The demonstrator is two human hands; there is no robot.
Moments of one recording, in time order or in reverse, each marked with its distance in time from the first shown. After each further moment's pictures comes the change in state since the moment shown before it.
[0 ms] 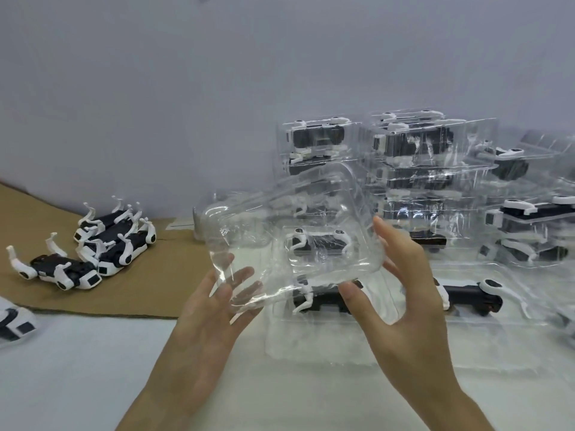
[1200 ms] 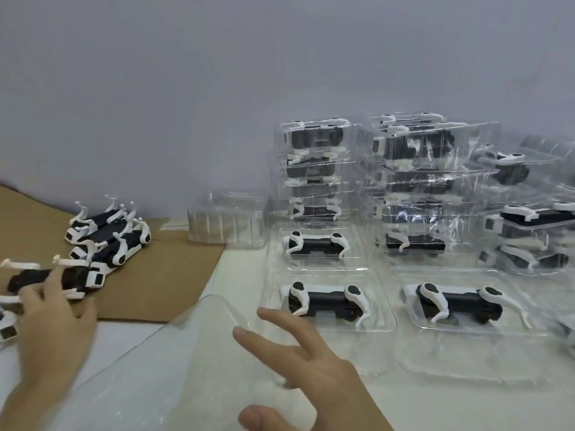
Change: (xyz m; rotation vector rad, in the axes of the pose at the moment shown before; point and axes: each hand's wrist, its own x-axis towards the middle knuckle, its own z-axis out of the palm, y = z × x) left_hand 0.070 0.012 -0.265 1.455 0.839 0.189; right_hand -0.042 -0.026 0.033 -0.018 -0.663 0.017
